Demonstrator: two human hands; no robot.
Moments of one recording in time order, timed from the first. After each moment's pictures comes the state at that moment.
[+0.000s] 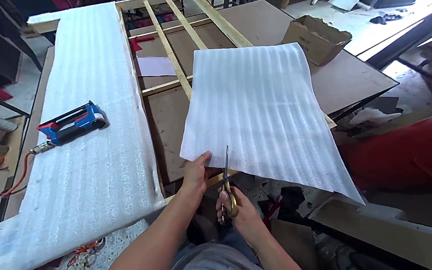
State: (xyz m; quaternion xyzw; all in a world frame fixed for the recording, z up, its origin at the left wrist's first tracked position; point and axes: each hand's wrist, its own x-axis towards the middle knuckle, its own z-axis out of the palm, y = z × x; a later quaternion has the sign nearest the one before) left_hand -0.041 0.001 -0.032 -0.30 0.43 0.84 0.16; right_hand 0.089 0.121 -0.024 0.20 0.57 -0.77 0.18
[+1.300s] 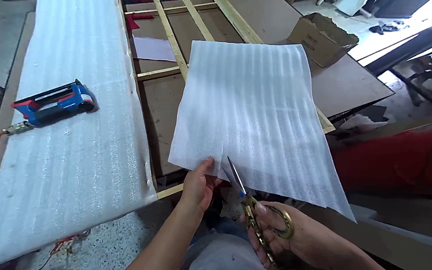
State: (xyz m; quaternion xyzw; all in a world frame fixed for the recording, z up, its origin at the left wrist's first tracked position) left_hand 0.002 0.005 -0.018 -0.31 0.37 0.85 0.19; right_hand 0.088 0.211 0.067 0.13 0.51 -0.70 0.48
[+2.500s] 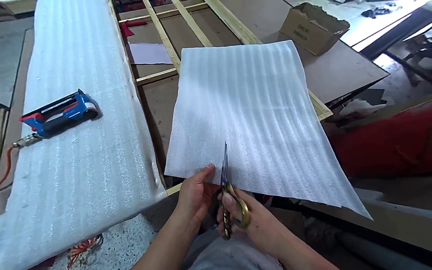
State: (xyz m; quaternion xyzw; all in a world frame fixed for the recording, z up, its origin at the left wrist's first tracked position) left_hand 0.030 -0.031 0.002 -0.28 0.38 0.85 0.23; right_hand 0.106 0.118 0.044 0.15 0.59 -0.72 0.32
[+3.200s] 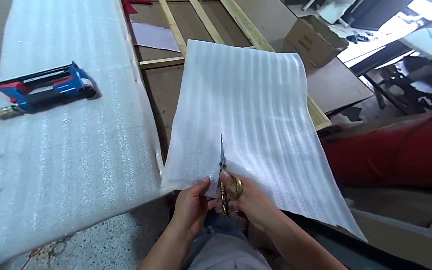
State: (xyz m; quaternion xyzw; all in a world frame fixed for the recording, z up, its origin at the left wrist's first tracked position) left_hand 0.055 -0.077 -0.035 -0.31 0.32 0.85 0.29; right_hand 0.063 0.083 0.024 0.20 0.63 -0.69 0.30
